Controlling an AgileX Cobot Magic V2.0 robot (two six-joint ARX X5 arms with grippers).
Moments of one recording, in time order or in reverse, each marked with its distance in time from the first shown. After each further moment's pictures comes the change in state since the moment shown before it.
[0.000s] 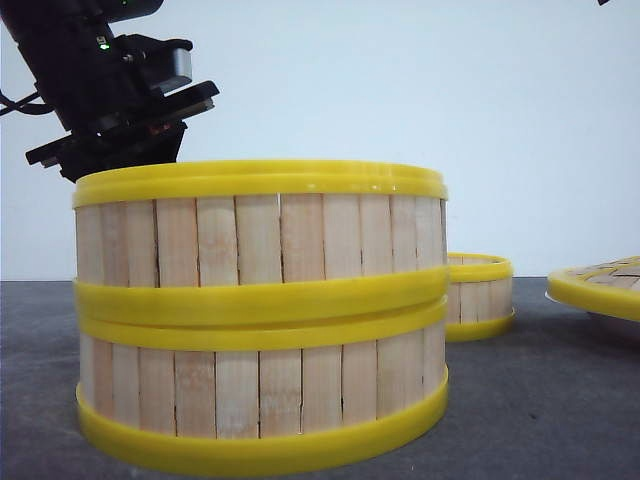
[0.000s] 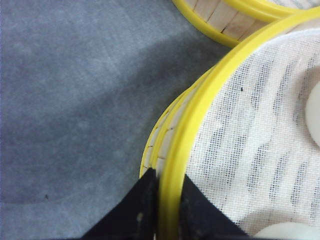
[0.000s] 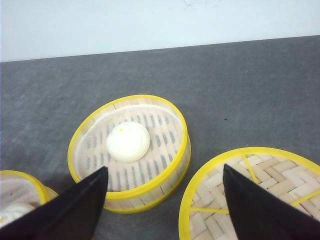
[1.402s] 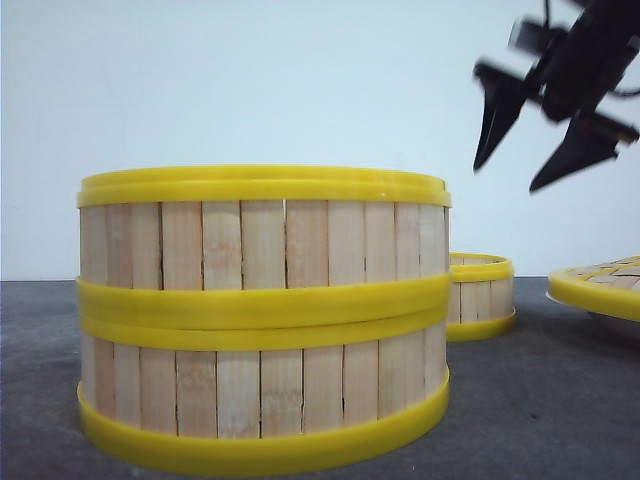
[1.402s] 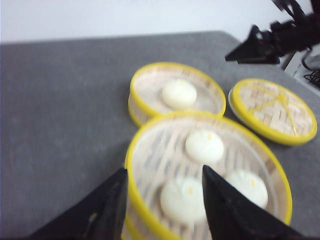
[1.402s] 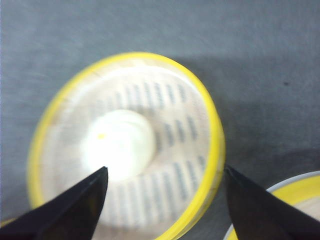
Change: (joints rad) left arm -0.023 -0.948 -0.314 0.017 0.015 -0.098; right arm 0.028 0.836 0.398 0.032 -0.077 0.058
